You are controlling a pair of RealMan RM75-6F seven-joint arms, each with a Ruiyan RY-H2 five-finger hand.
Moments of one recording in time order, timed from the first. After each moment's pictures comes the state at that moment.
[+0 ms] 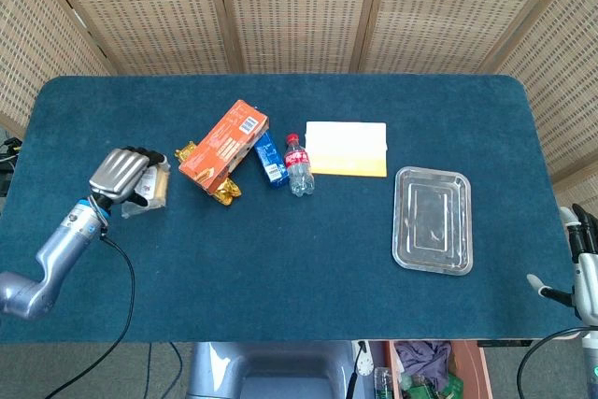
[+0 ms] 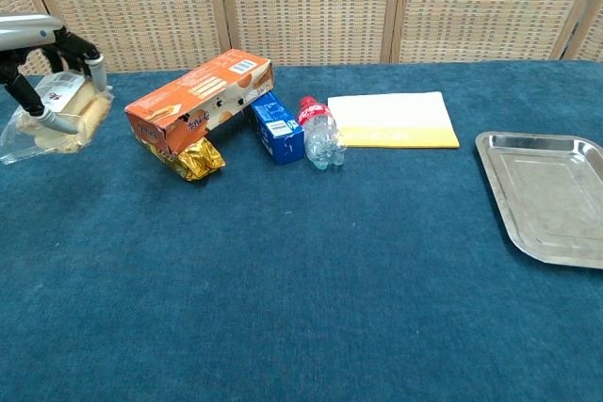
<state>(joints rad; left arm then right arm) -0.69 -1.24 -0.17 -1.36 1.44 0.88 -0.09 0.04 -1.07 0.14 -1.67 -1.39 1.52 0.00</state>
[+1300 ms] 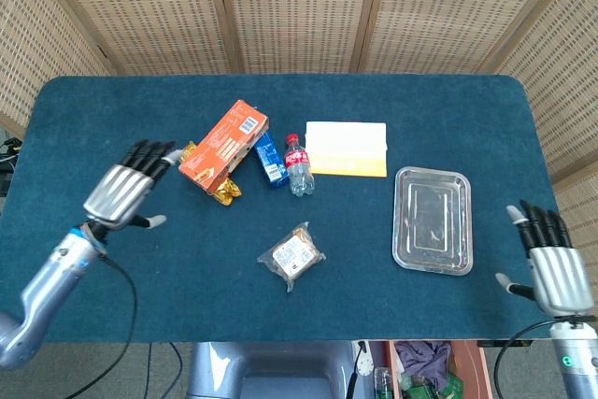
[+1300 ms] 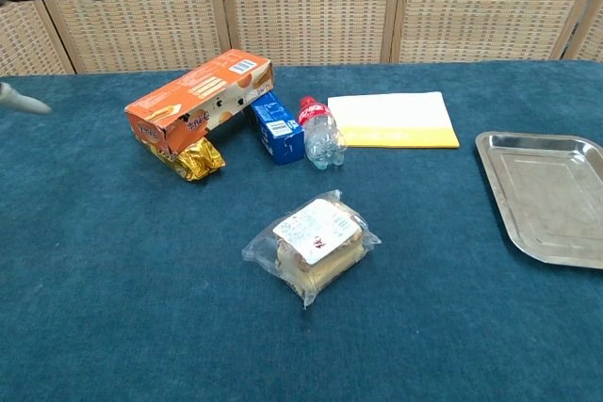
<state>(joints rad) -0.59 -1.08 -0.11 -1.68 1.34 1.10 0.14 0.13 -1.12 0.10 -1.63 -1.54 1.43 -0.13</state>
